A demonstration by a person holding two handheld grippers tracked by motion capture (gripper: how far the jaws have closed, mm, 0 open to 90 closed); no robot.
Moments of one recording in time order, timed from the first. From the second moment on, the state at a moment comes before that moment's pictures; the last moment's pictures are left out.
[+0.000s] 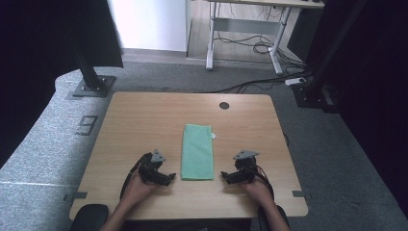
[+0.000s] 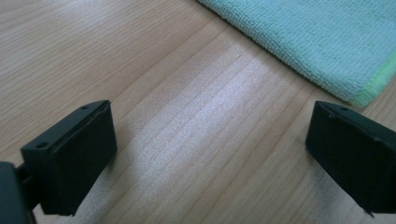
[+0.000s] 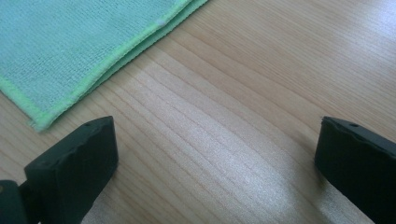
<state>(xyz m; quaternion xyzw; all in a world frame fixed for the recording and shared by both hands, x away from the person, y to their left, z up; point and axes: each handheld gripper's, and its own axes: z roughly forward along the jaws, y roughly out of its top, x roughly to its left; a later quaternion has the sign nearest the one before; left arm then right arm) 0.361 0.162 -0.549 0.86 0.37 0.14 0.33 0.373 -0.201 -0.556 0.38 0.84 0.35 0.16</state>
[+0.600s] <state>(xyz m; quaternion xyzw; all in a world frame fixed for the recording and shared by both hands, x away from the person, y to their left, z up) 0.405 0.141 -0.530 0.84 0.38 0.15 0.36 0.399 -0.177 -0.539 0.39 0.84 0.36 0.15</state>
